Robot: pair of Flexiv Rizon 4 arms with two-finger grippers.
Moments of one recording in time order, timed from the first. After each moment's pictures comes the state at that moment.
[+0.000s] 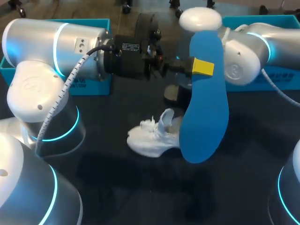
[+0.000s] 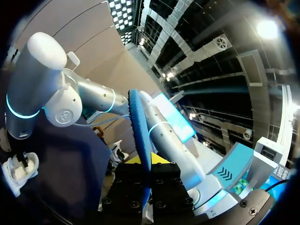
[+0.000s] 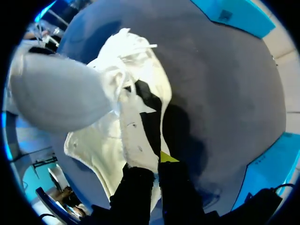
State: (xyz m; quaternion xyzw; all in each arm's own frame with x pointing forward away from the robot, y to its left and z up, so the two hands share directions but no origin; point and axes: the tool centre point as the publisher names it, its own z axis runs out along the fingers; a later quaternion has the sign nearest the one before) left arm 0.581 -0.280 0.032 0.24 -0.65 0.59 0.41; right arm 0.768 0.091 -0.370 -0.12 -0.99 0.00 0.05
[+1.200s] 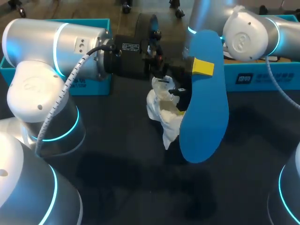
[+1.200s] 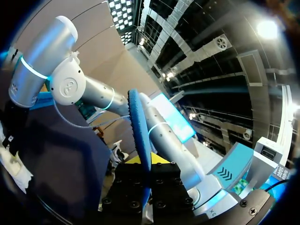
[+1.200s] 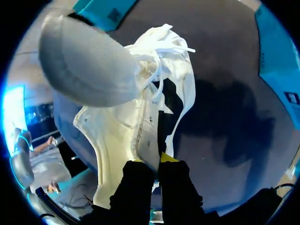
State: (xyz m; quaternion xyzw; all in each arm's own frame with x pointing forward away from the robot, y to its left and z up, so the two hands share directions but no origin) left arm 0.581 -0.280 0.032 0.24 -0.65 0.59 0.41; right arm 0.759 0.127 -0.319 -0.56 -0.81 0.00 0.18
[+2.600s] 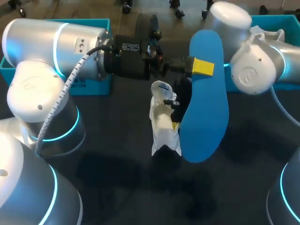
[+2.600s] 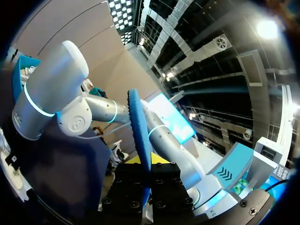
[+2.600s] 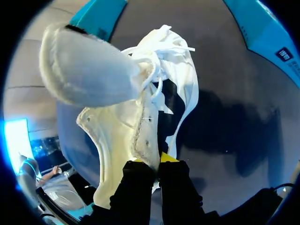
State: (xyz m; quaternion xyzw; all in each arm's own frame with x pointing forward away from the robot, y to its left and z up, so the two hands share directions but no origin) left arm 0.581 -0.280 0.032 0.24 -0.65 0.59 0.41; right arm 0.732 0.152 -0.341 -0.65 -0.75 -0.08 0.15
